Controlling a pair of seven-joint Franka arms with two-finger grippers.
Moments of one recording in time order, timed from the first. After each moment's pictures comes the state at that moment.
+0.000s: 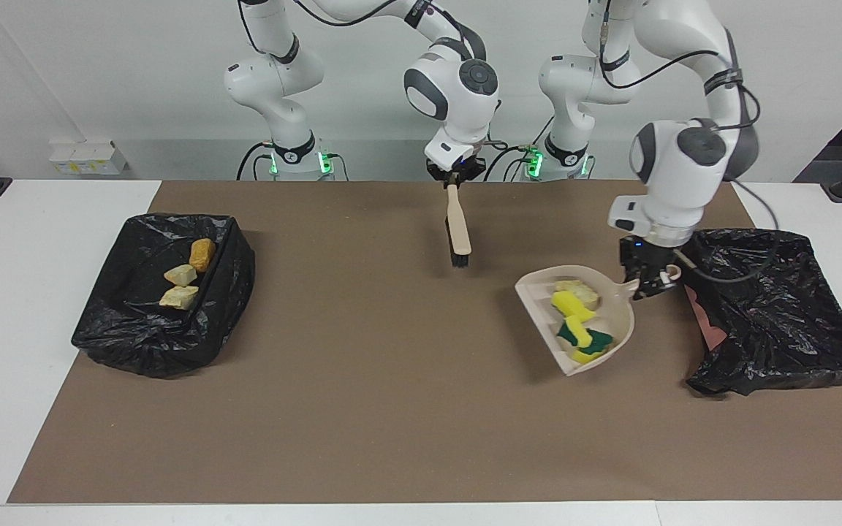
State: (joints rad) left arm -0.19 0.05 0.13 -2.04 0.09 2.21 1.23; right arm 0.52 0.13 0.44 -2.03 0.10 1.98 0.89
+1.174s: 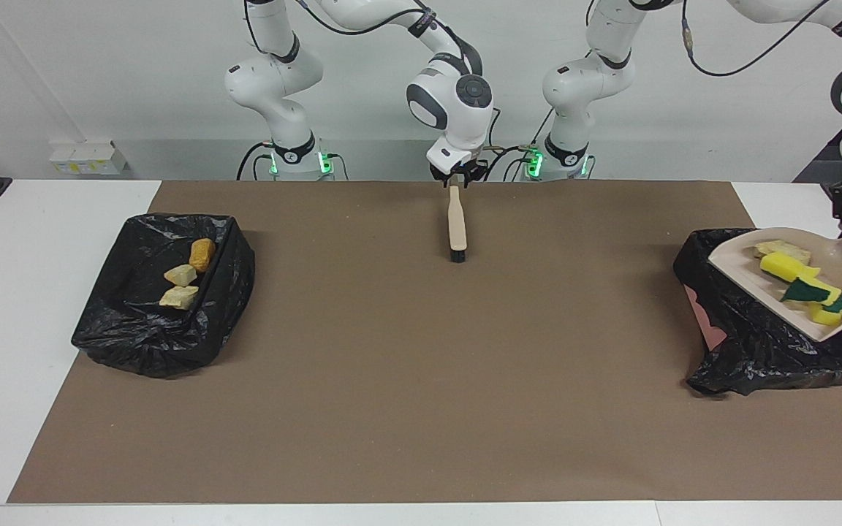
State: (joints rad) left arm 0.33 0.17 0.15 -1.65 0.10 2.07 1.74; right arm 0.56 0.13 0.43 -2.10 0.18 2.05 0.92
